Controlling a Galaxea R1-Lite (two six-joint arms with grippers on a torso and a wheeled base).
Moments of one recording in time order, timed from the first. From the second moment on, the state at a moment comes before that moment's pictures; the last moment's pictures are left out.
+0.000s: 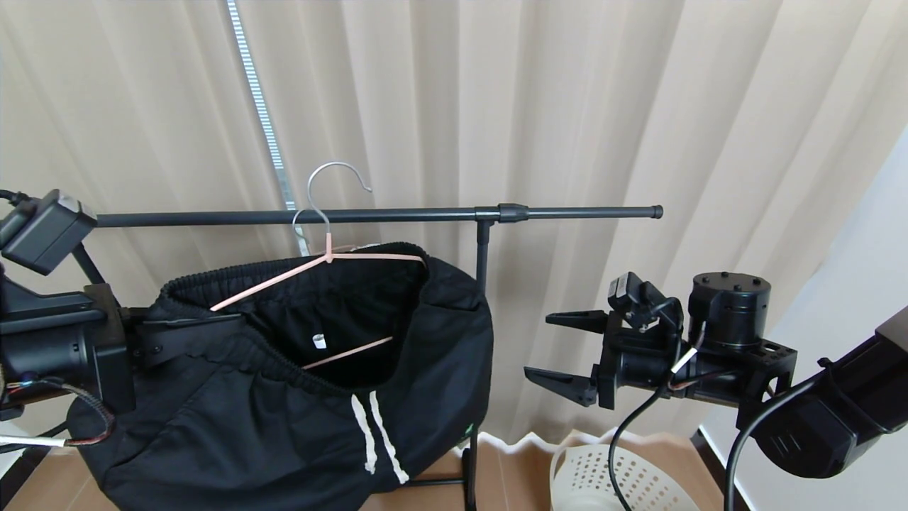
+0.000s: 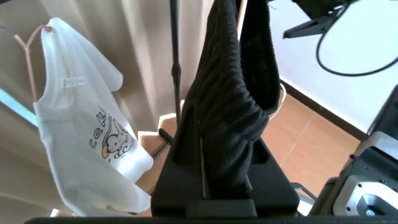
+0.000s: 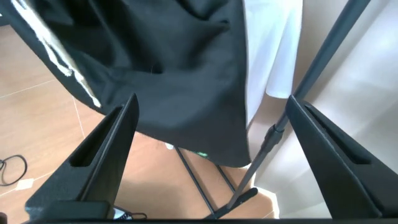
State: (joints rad) left arm 0.02 1.26 -0.71 -0.13 -0.73 0.27; right arm 0.36 1.96 -0.62 -1.02 0.69 -0.18
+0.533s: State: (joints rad) left arm -0.01 1.38 -0.76 -0.18 -0.56 0.14; right arm 0.36 1.96 -0.63 -1.02 0.69 -0.19
